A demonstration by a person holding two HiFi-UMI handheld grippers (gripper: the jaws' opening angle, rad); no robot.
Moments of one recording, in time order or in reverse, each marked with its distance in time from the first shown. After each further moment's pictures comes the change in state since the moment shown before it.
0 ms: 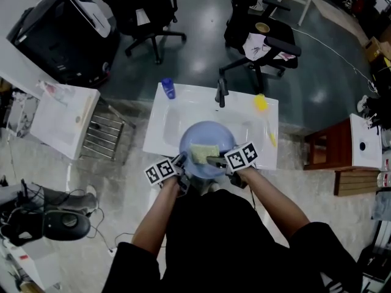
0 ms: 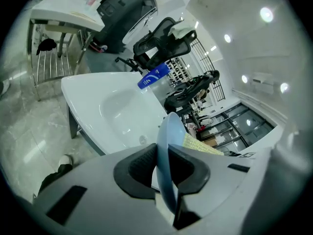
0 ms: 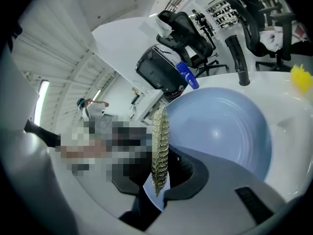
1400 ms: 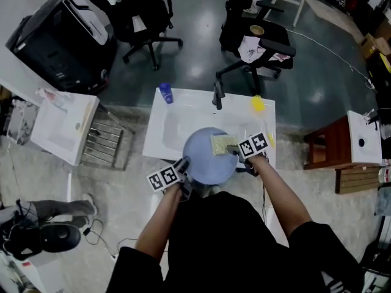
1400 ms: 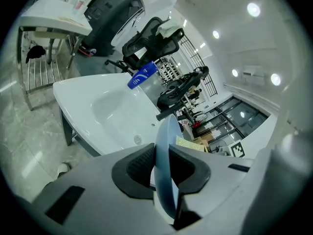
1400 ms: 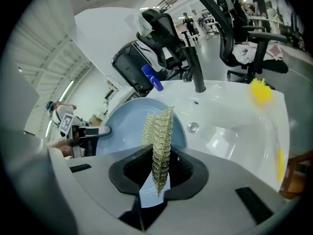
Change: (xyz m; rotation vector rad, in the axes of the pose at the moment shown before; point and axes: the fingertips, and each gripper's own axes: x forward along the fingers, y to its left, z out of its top) left arm -0.004 -0.022 -0.014 0.103 -0.001 -0.052; right arm -0.059 -0.109 0.001 0.029 0.038 -0.311
